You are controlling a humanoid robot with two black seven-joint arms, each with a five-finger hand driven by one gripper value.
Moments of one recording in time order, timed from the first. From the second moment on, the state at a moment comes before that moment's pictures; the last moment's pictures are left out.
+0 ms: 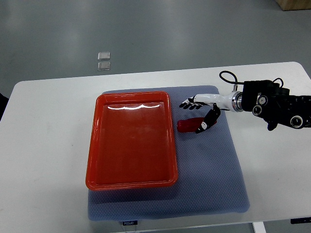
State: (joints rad) left arm -0.09 0.00 0.07 -0.28 0.12 -0.01 0.06; right arm 1.09 -0.41 -0.05 0.95 -0.95 0.21 0.12
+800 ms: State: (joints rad) left arm -0.09 0.00 0.07 -0.28 0.12 -0.01 0.06; right arm 1.04 -0.40 -0.05 0.95 -0.98 0.17 0.13
